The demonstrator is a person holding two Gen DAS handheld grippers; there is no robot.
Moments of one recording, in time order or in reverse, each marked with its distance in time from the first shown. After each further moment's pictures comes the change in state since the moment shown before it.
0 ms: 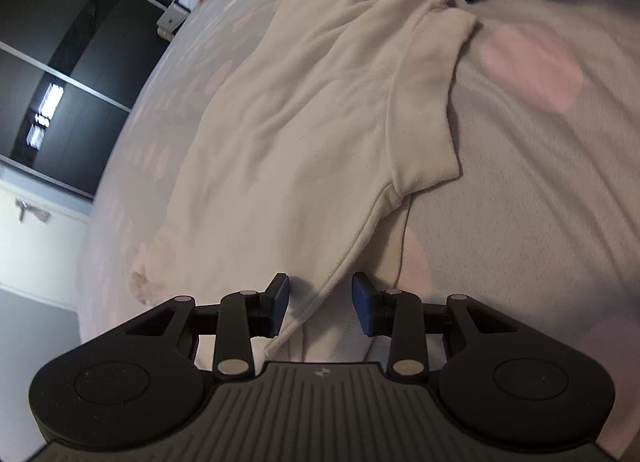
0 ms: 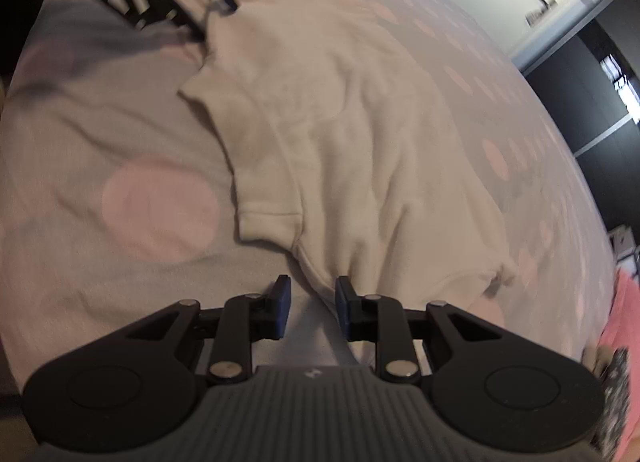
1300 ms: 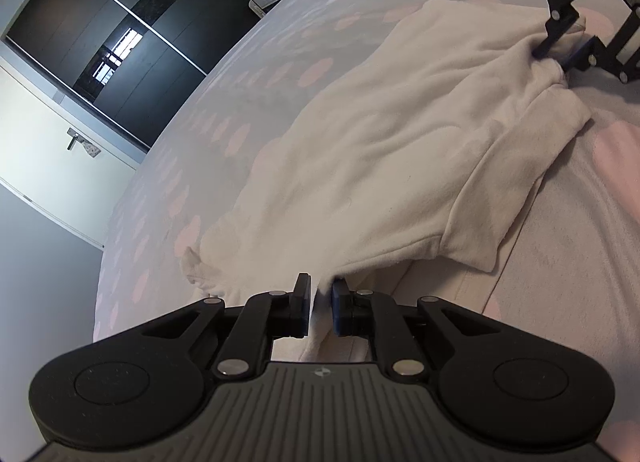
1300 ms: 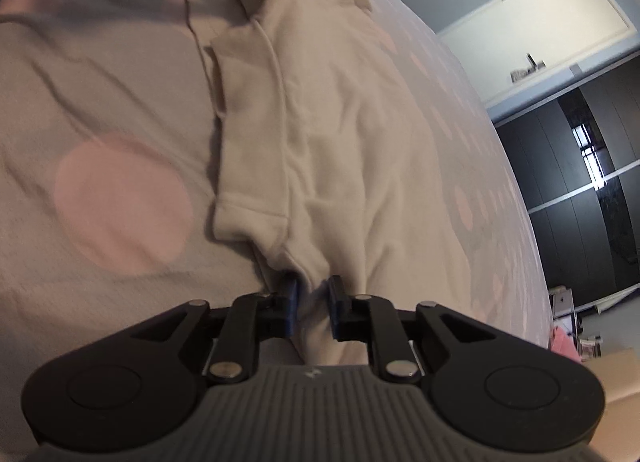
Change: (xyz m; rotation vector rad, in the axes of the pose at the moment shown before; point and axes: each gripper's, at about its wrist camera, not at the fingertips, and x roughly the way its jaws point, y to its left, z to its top) left arm 0.000 0.042 0.019 -0.315 0.025 0.102; right arm 0.010 0.021 0.000 -0.113 -0.019 -0.177
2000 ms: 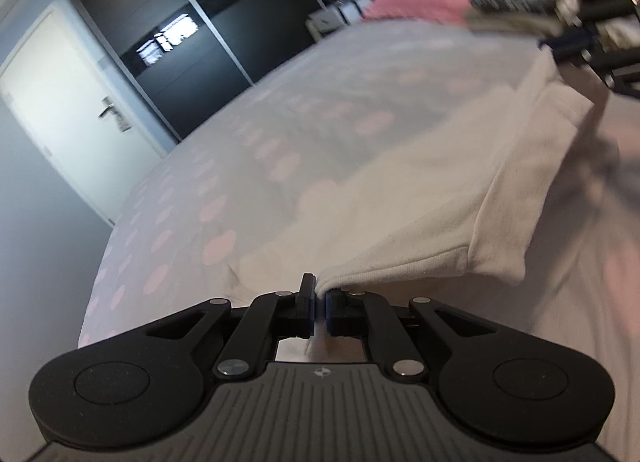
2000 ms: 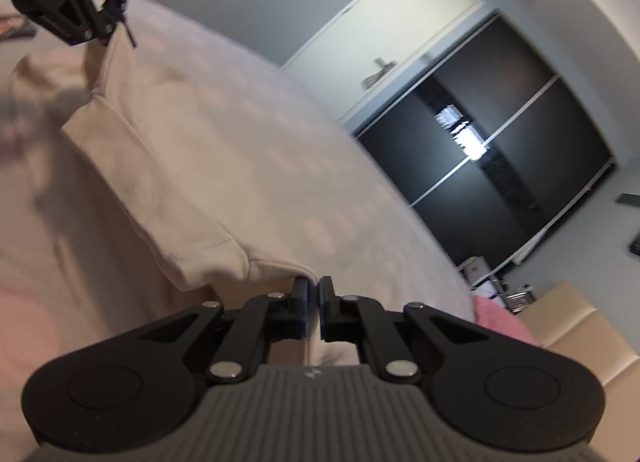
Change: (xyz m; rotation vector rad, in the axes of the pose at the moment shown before) left arm -0.043 0.071 0.023 -0.286 -0.111 0.016; right arm -0.046 -0.061 0.023 0.302 -0.174 -0.392
